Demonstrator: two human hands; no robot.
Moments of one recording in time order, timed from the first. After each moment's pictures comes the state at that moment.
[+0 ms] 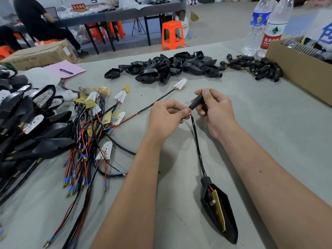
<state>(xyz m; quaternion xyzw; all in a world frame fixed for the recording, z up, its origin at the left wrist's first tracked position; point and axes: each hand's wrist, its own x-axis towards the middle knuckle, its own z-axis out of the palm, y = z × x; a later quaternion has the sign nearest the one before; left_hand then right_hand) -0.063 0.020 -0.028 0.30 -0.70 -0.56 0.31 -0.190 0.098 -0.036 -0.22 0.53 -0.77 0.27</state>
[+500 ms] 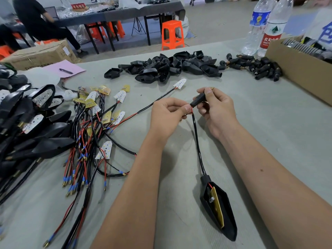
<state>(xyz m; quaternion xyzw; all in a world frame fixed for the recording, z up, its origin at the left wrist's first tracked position) -0.066 0.026 -0.027 0.30 -0.67 -0.59 0.34 -0.192 0.098 -0.037 -0.20 0.51 -0.80 0.27</state>
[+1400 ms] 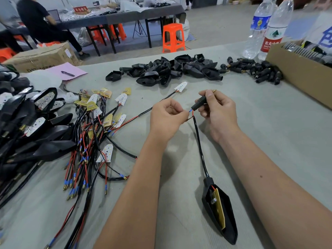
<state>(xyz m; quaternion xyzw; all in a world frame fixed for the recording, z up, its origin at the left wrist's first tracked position) -0.064 0.025 -0.023 0.33 -0.68 -0.55 0.36 -0.192 0.098 -0.038 -0.21 0.52 -0.80 0.23</state>
